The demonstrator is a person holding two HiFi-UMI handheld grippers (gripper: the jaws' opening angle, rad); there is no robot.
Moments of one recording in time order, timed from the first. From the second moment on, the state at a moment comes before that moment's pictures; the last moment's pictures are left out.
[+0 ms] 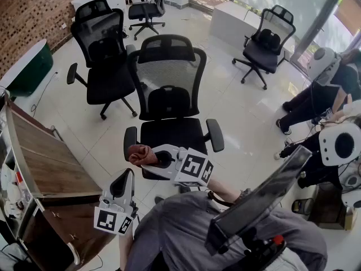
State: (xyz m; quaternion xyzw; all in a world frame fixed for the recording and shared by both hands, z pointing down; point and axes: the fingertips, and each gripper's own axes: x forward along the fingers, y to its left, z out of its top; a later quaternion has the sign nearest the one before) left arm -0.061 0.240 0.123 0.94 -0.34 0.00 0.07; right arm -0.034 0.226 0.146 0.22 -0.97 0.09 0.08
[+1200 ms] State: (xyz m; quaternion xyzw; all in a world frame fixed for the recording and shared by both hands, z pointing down) left arm -0.042 0.235 0.124 0.94 -0.33 0.00 0.07; right arm -0.012 0.220 0.147 0.23 -0.97 0.09 0.07
